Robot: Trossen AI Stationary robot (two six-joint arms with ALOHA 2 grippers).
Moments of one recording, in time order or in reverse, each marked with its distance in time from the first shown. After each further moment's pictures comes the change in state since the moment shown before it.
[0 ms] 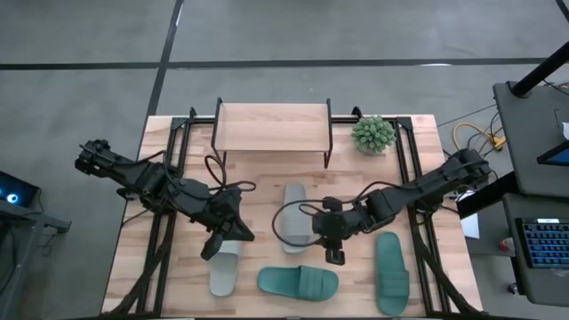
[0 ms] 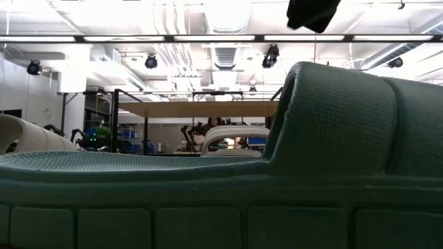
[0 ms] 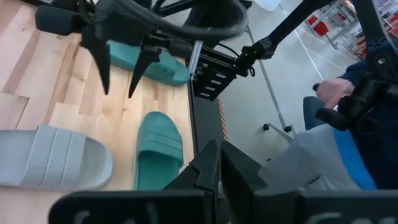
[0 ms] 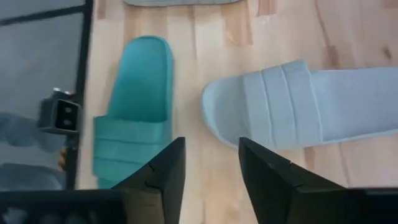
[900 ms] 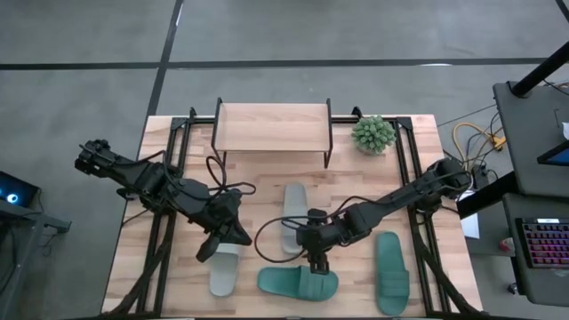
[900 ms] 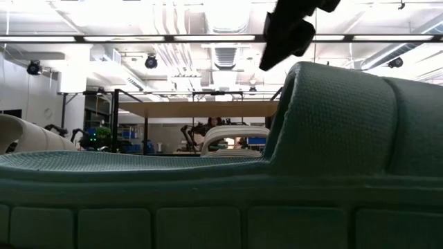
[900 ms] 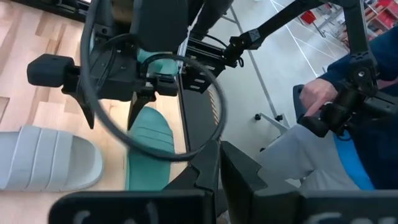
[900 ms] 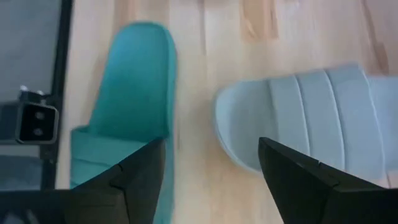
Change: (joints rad) left arm 0.000 -0.002 0.000 -0.001 0.061 0.033; right arm 0.005 0.205 0.072 0.086 -0.021 -0.016
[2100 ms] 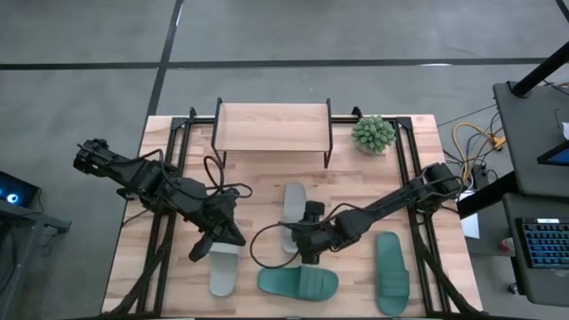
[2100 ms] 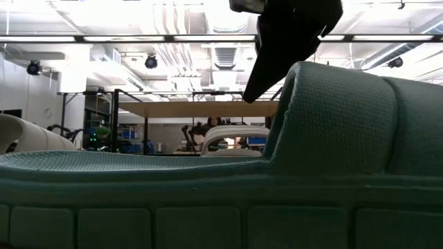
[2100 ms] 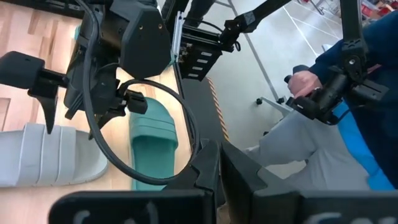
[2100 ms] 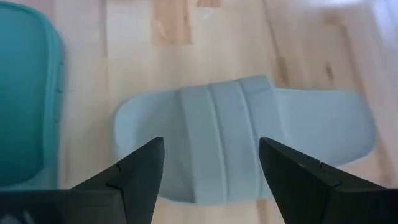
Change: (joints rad) left arm 0.002 -0.021 0.000 -0.058 0.038 0.080; right arm -0.002 0.098 -0.001 -0.013 0.335 -0.073
